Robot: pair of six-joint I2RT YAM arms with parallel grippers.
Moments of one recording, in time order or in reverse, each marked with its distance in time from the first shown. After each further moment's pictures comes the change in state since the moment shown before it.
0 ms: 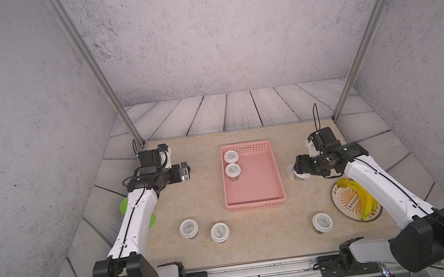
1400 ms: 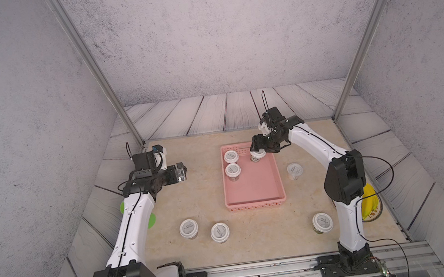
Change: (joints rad) left arm 0.039 -0.048 -0.017 0.000 0.015 0.000; right arm 0.164 0.771 0.748 0.013 -0.195 0.031
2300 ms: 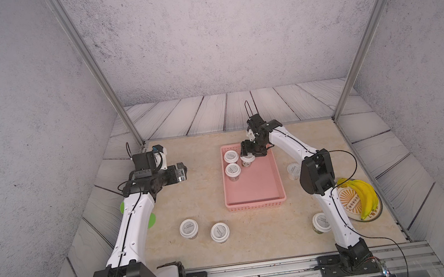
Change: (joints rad) left arm 0.001 0.000 -0.001 0.001 0.011 0.000; right arm 0.047 0.353 0.365 -0.114 0.021 -0.008
